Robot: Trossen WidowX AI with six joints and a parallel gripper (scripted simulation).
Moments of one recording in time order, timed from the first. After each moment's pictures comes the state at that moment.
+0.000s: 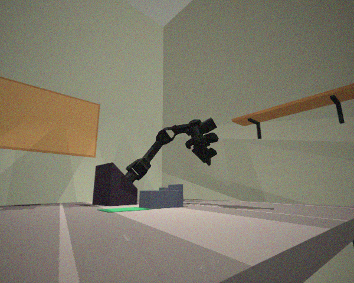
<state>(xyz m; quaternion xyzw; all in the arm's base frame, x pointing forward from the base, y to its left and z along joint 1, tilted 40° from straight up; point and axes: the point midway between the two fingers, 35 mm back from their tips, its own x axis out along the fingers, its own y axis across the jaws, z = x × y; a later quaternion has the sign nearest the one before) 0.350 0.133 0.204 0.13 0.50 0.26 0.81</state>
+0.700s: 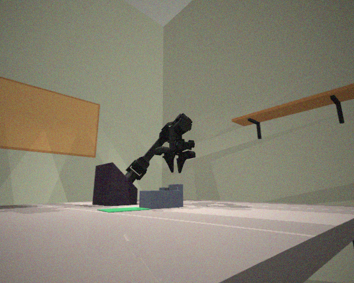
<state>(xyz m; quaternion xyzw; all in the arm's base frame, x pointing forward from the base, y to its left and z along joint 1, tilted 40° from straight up) 0.296 0.057 0.099 0.21 0.68 0.26 0.65</state>
